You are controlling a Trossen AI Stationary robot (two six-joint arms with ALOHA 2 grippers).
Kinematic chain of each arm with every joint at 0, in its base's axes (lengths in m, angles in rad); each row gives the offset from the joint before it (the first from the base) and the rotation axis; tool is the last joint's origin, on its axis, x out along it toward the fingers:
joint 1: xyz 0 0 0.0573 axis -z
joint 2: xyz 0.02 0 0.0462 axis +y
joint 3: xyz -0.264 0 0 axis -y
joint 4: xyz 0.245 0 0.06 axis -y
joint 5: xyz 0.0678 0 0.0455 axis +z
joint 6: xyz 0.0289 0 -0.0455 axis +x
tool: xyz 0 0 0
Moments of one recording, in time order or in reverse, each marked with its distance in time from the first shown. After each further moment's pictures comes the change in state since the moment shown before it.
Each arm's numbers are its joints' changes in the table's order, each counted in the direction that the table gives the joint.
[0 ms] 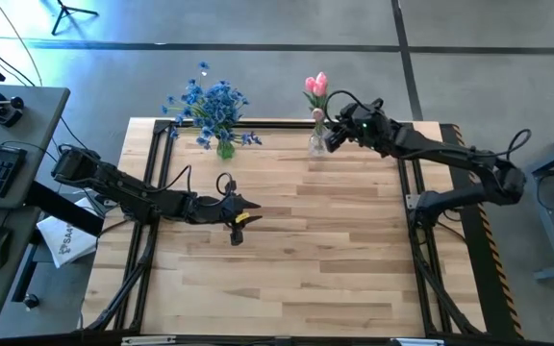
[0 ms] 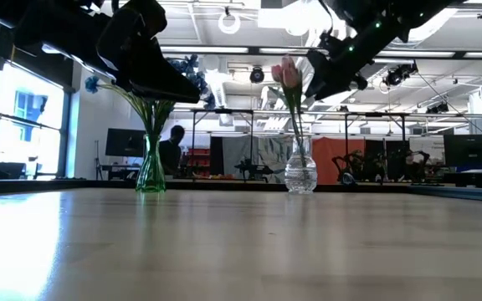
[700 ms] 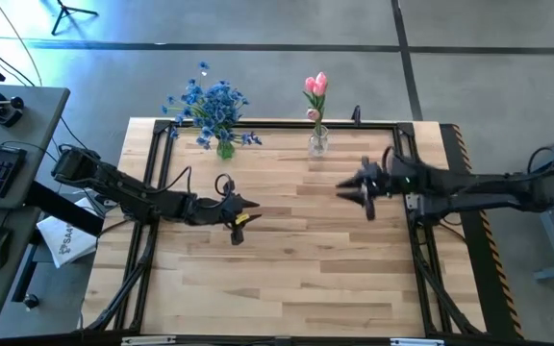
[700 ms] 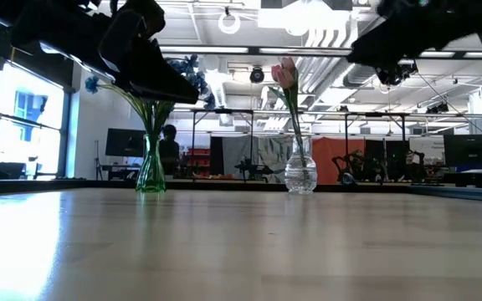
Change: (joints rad) left arm 0.015 0.000 0.000 -0.008 0.056 -0.017; right arm -0.384 -0.512 -0.389 0.055 0.421 0.024
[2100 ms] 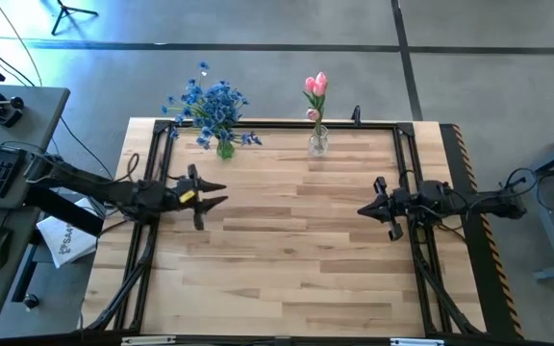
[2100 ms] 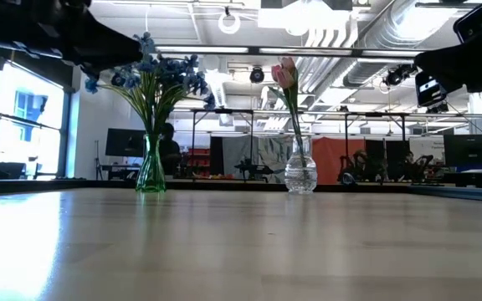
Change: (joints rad) left arm -0.017 -0.676 -0.293 -0.034 0.009 0.098; right arm -0.207 -0.741 -0.521 0.134 -0.006 -0.092
